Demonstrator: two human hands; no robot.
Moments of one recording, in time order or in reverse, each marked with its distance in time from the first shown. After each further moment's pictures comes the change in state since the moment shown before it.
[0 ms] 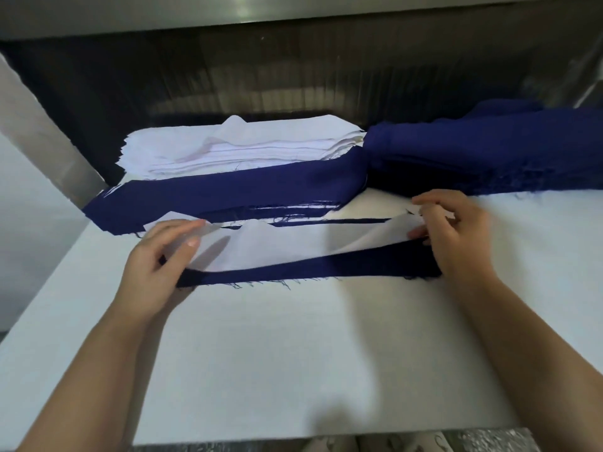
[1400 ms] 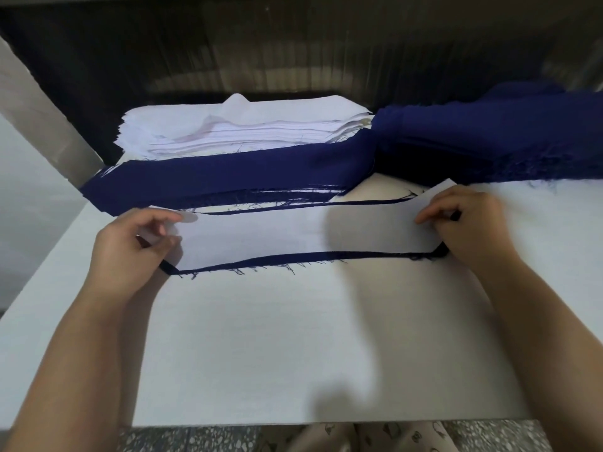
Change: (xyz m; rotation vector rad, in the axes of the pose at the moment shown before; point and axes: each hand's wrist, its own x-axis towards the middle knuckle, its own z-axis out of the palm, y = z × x) left_hand 0.005 -0.020 -0.021 0.264 0.074 -0.095; right_hand 0.011 0.011 -0.015 -0.368 -0.252 -0.165
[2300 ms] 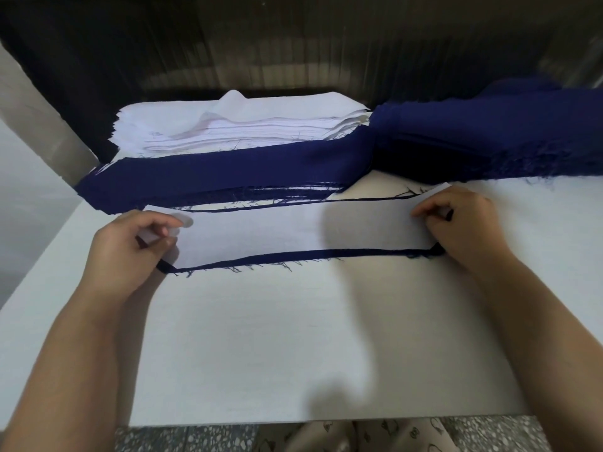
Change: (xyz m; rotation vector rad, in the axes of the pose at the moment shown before) left_hand -0.002 0.002 -0.001 -0.012 -0.044 0.031; right_hand 0.000 0.002 0.002 -0.140 -0.028 0.017
